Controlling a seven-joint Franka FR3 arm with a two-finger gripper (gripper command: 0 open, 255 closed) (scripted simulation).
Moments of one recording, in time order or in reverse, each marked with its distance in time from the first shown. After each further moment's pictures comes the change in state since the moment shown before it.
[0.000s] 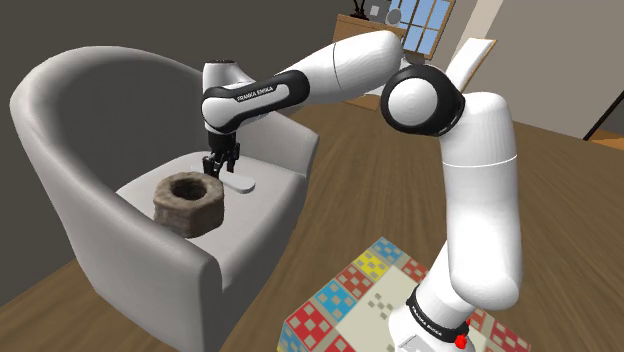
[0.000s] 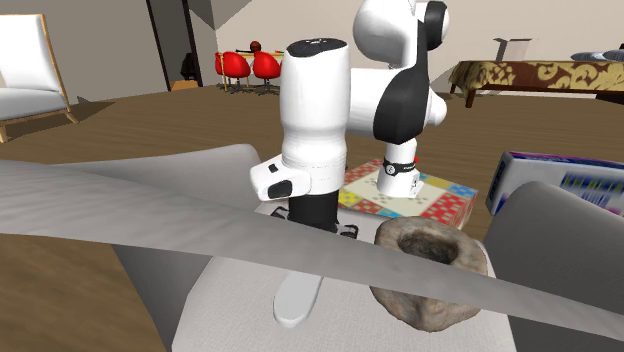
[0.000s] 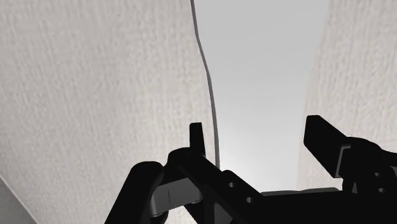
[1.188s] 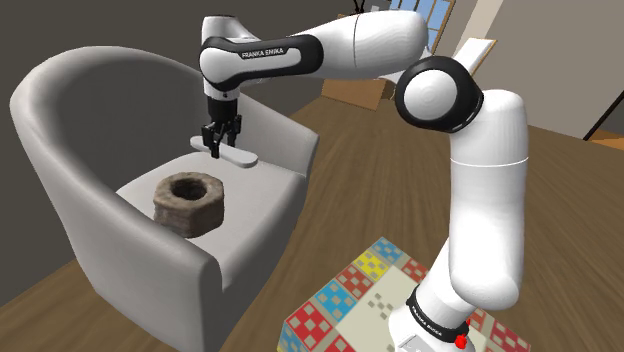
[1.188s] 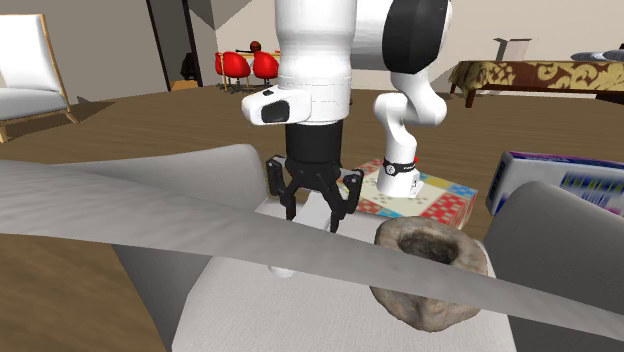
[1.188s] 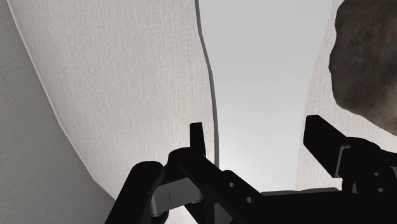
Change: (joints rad) arm -0.001 -0.074 0.007 0.128 0.014 -0.201 -0.013
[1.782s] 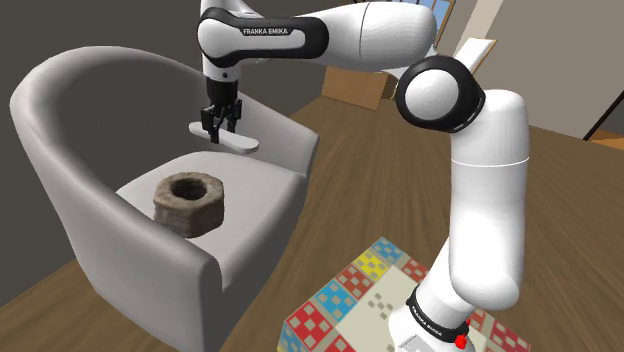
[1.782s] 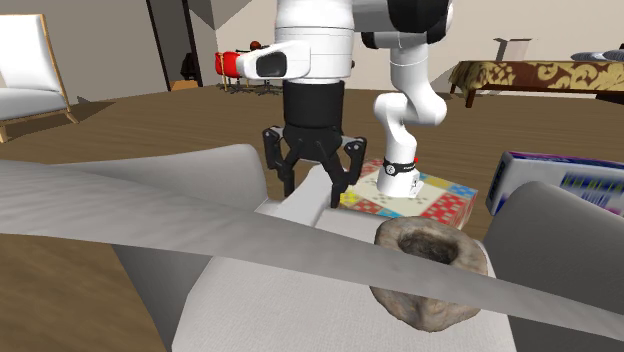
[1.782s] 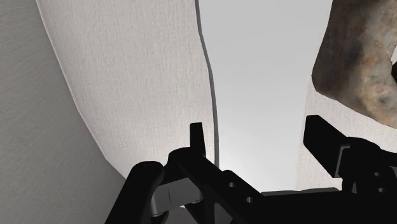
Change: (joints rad) arm 0.003 -0.005 0.001 0.110 0.002 -0.114 -0.005
